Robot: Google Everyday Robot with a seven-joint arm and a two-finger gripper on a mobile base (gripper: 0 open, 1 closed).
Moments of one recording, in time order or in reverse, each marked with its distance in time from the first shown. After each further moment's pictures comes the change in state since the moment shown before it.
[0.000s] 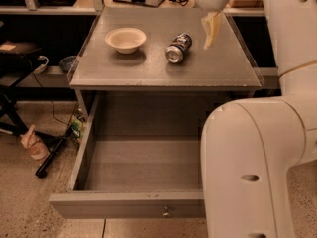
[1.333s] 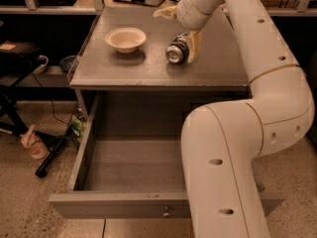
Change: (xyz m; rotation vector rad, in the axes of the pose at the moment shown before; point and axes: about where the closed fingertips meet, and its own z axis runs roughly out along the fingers) arm 0.025 0.001 0.086 -0.038 -0.011 0.066
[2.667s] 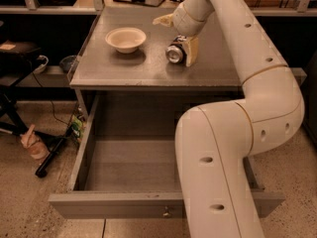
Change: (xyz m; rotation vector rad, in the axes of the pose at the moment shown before) arm 0.018 0.005 0.030 -0.044 0.053 0.022
